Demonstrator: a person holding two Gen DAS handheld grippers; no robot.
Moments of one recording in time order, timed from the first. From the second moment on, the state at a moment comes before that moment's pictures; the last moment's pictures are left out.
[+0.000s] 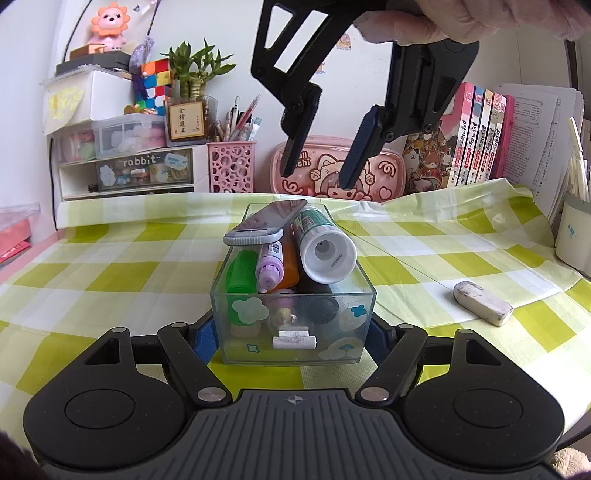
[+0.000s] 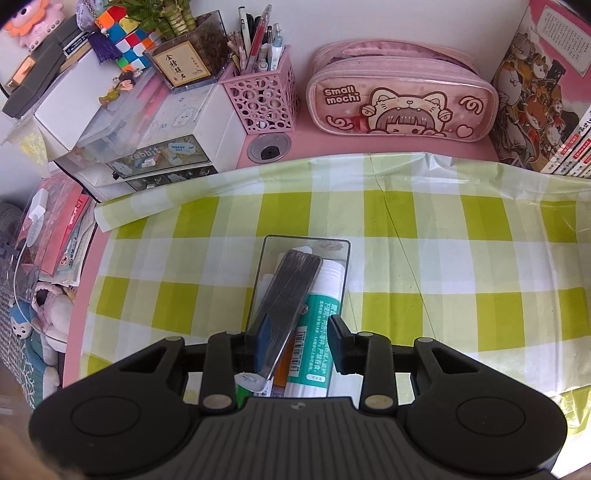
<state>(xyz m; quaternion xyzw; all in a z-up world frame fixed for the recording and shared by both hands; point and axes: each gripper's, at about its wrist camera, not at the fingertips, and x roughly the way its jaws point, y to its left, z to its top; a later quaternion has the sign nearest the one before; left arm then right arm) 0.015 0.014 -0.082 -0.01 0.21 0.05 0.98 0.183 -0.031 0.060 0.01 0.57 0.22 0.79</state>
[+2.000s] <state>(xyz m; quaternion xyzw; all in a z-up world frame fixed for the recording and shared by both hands) 0.013 0.015 -0.082 -0.01 0.21 0.05 0.98 0.056 -0.172 -0.048 -0.02 0.29 0.25 0.92</state>
